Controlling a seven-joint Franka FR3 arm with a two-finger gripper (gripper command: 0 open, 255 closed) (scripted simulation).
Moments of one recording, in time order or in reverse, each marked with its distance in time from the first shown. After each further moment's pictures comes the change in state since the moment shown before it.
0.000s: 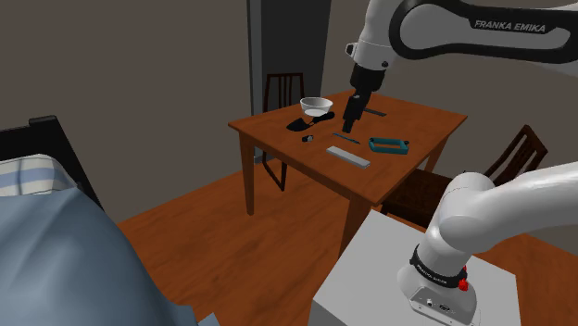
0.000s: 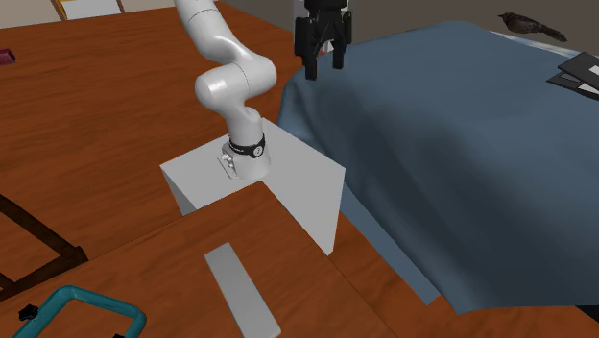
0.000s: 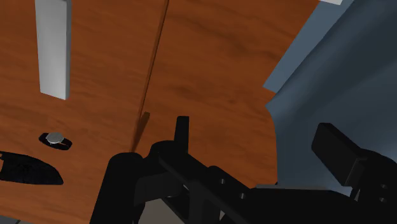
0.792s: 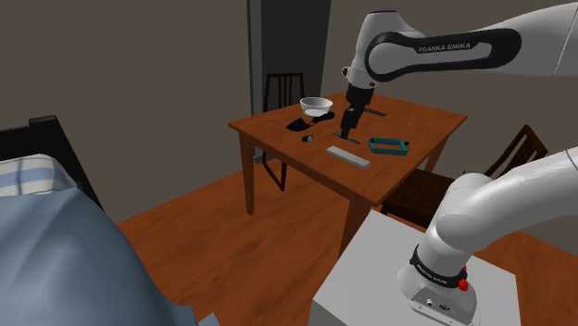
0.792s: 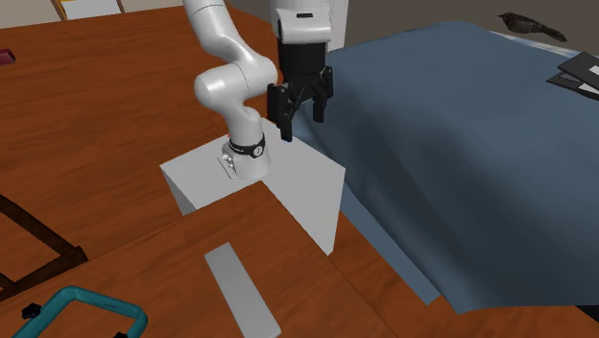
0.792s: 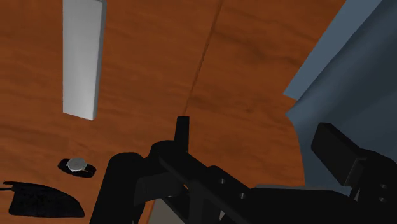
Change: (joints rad) arm -0.068 0.158 -0.172 -0.069 -0.081 0.197 -0.149
